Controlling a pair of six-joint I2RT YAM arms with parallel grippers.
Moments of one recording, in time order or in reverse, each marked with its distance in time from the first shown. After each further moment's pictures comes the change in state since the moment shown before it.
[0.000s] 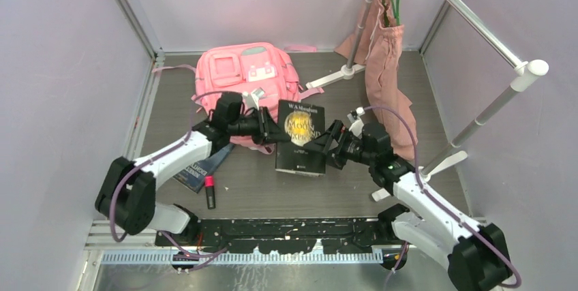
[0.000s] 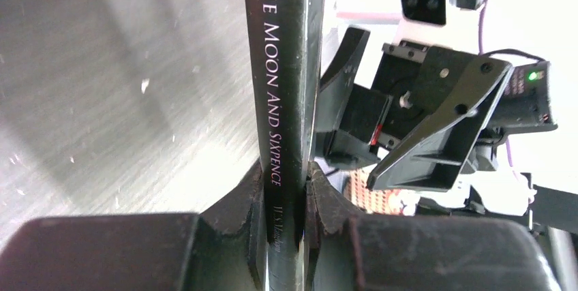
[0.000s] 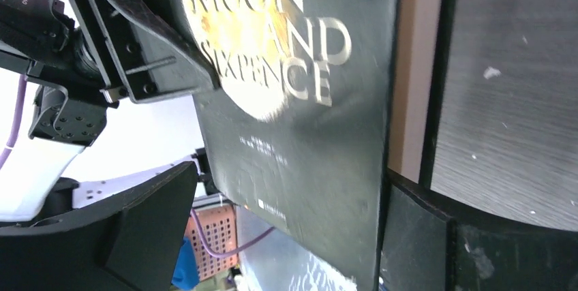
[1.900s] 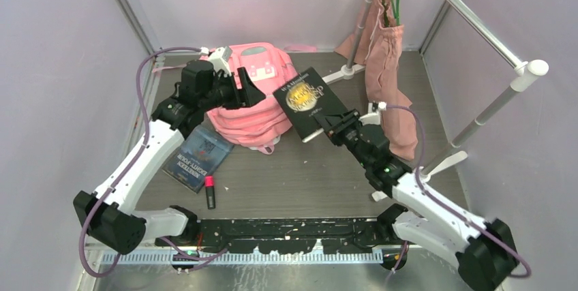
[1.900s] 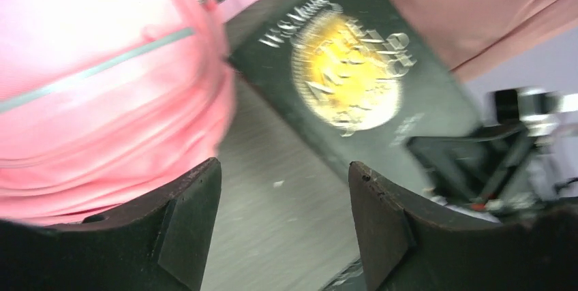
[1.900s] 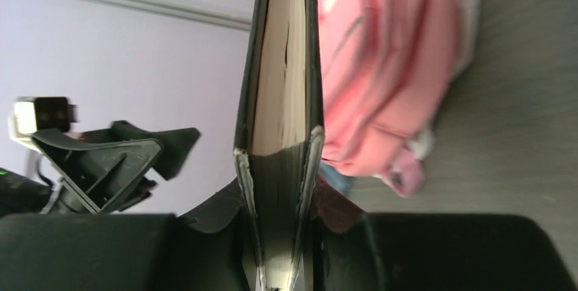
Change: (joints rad) left arm 0.091 -0.172 0.449 -0.507 -0.469 0.367; right arm 0.157 0.037 0.075 0.319 0.669 0.209
